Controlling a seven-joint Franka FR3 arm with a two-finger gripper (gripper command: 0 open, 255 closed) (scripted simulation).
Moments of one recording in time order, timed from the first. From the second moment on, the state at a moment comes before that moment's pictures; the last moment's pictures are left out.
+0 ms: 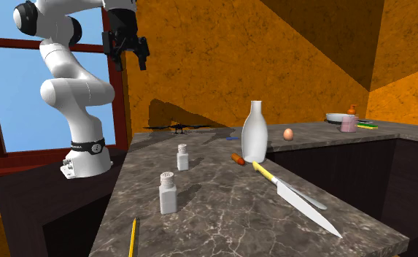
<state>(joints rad) 0.01 -0.81 -0.06 -2.45 0.09 1.64 -0.12</state>
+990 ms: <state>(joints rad) 0.07 -0.54 0.20 -2.52 0.22 2.02 0.17</state>
